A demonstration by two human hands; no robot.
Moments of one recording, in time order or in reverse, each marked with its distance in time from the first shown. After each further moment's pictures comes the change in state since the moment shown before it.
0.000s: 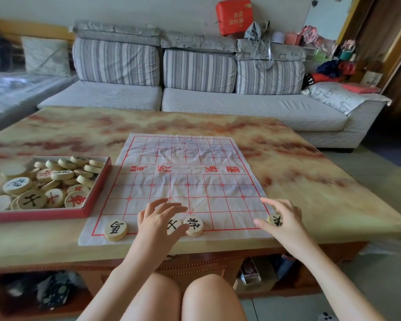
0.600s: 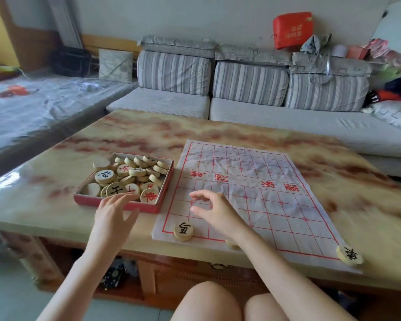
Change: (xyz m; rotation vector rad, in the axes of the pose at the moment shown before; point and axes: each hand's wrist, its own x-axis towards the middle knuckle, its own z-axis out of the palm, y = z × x) left_hand -0.036 -0.132 -0.128 0.144 0.253 -0.399; right_hand 0.030 -0.192 0.164 0.195 -0.450 -0.314
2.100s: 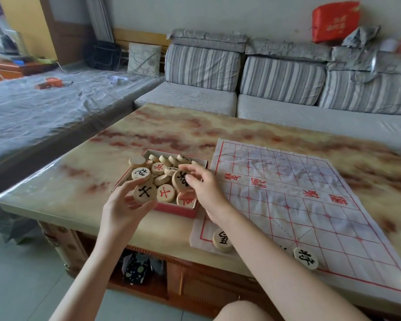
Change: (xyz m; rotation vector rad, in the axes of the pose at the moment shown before) left_hand 0.018 -0.040 -0.038 -0.503 0.088 -0.190; right_hand 0.089 -0.068 0.084 0.659 -0.015 0.050
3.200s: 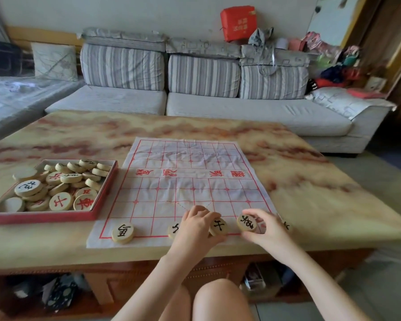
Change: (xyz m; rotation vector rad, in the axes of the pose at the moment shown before) left_hand -0.127 0.100 0.253 0.435 -0.666 0.561; right_hand -0.221 0.032 -0.283 -0.782 0.386 0.157
